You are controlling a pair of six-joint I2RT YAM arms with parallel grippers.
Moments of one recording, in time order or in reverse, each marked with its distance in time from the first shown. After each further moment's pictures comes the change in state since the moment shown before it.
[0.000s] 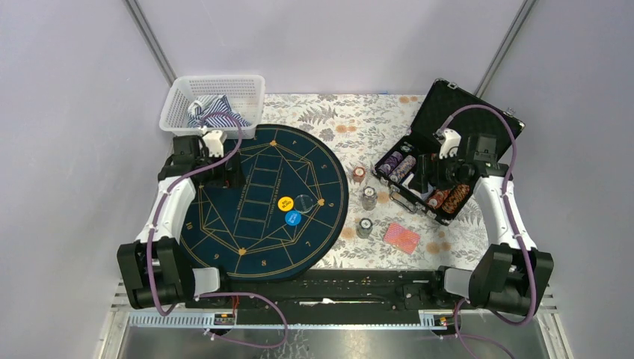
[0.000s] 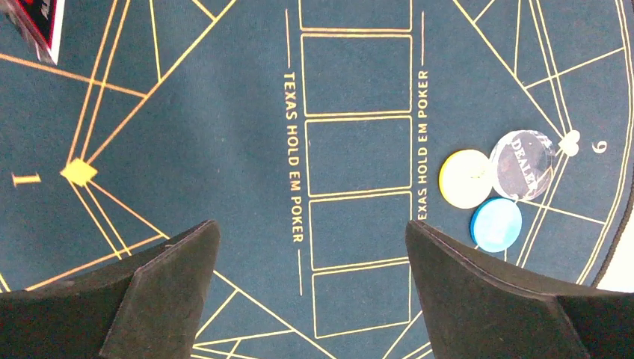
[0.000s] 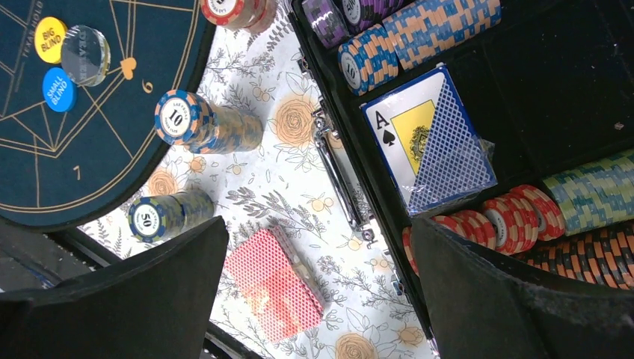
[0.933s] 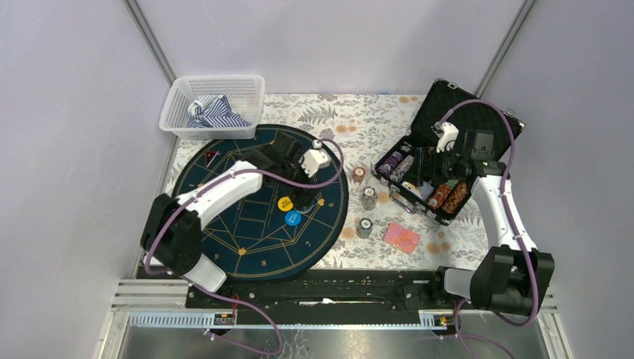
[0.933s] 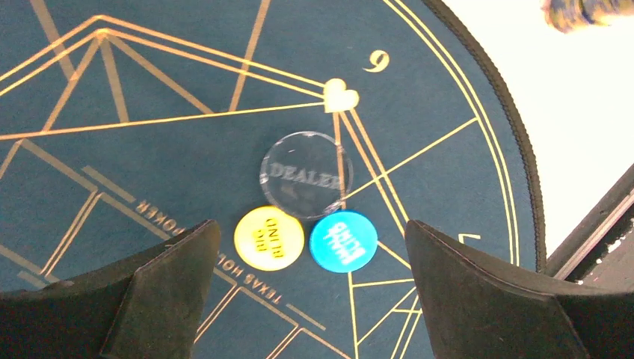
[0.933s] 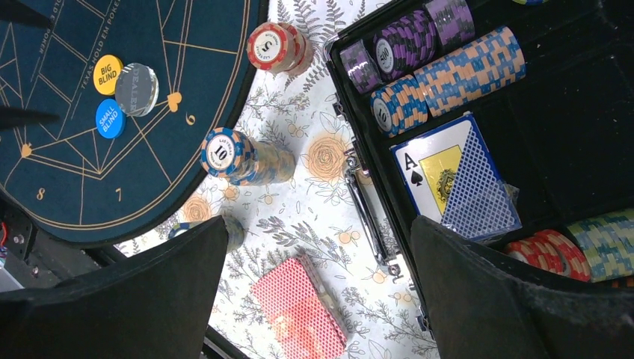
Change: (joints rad) left arm -0.702 0.249 0.241 -0.074 -0.112 0.227; right arm 0.060 0.005 0.021 0.075 -0.022 0.105
